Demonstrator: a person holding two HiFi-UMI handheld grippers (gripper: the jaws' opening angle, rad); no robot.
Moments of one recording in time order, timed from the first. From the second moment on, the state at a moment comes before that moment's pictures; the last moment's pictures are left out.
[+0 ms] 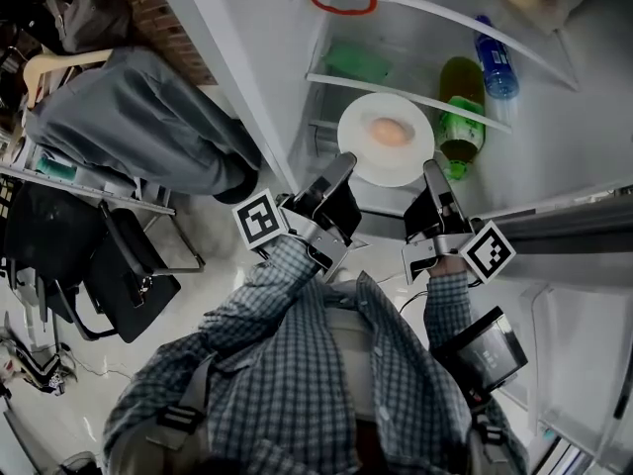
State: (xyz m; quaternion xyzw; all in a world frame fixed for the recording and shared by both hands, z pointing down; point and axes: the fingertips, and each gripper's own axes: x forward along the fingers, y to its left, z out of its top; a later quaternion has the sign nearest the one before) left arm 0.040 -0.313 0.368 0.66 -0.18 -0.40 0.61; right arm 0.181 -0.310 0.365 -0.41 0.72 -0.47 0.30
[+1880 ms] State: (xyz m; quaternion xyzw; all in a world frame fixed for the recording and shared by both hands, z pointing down) left arm -0.028 -0.213 0.367 0.68 -0.14 -0.38 0.62; right arm 0.113 -0.200 0.365 -0.45 0.72 -0.43 0.31
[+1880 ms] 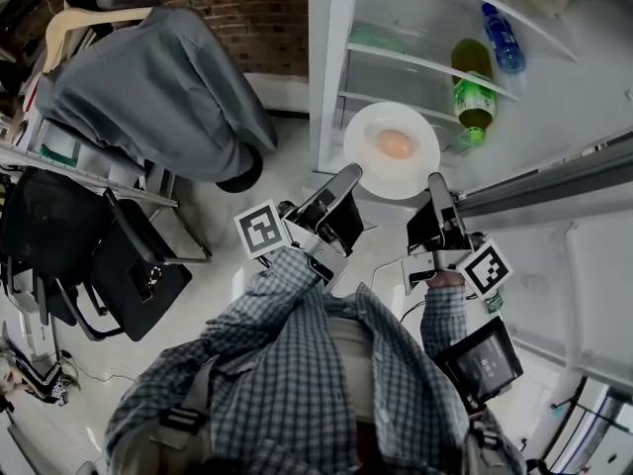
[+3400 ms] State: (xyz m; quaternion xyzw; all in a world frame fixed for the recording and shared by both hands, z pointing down) left arm -0.016 0.016 0.375 0.66 -0.22 -0.41 0.59; right arm 0.125 0.005 0.379 -0.38 0.74 -0.47 0.29
